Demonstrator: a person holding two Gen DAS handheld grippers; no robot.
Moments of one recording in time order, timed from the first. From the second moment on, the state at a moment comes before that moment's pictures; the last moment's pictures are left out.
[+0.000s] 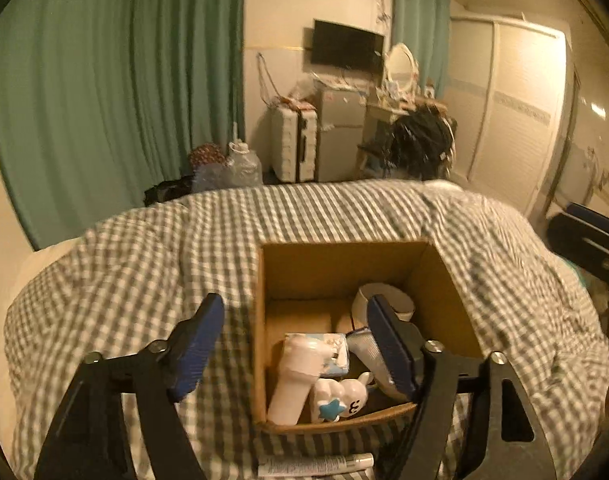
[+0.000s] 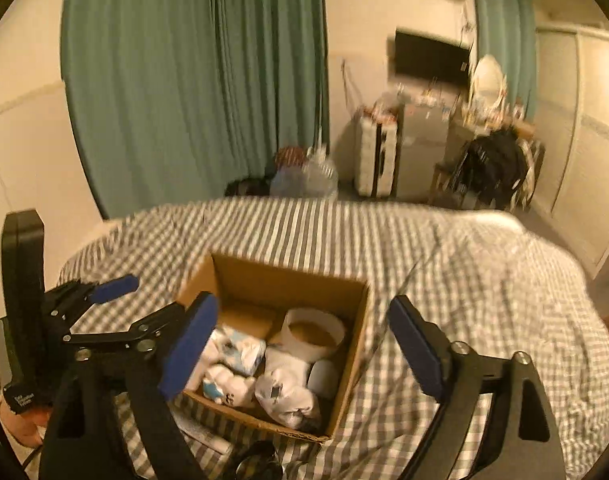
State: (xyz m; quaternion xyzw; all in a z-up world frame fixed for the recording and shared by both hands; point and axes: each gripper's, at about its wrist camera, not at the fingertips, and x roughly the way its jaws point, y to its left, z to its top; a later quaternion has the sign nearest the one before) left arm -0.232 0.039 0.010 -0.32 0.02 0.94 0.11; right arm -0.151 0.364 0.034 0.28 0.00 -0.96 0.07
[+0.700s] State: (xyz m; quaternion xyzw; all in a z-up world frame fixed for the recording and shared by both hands) left arm -0.170 0.009 -0.048 -0.35 0.04 0.93 0.04; right arm -0.096 0.336 -0.039 0.34 0.03 -0.94 0.06
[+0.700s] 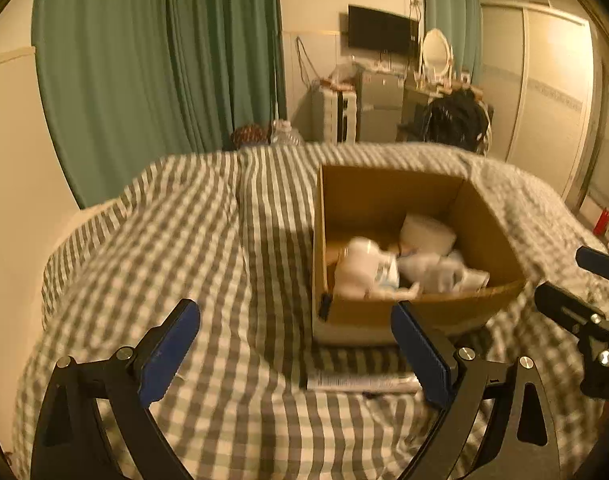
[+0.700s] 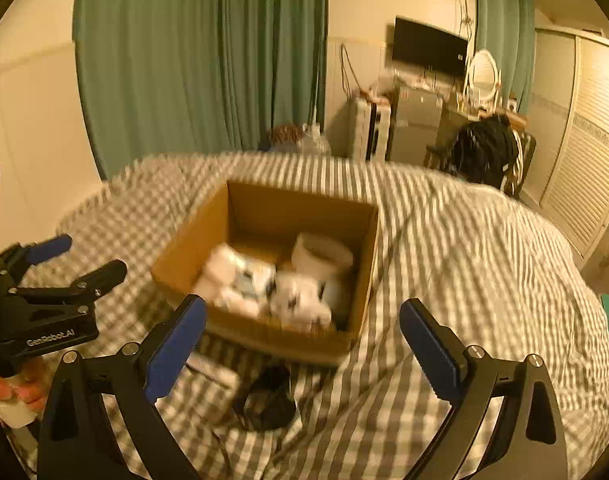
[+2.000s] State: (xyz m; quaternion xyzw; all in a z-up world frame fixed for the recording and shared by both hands) left arm -0.186 0.004 -0.115 -0.45 0.02 0.89 0.03; right arm -0.108 0.311 -0.158 0.49 0.06 -0.87 0.10
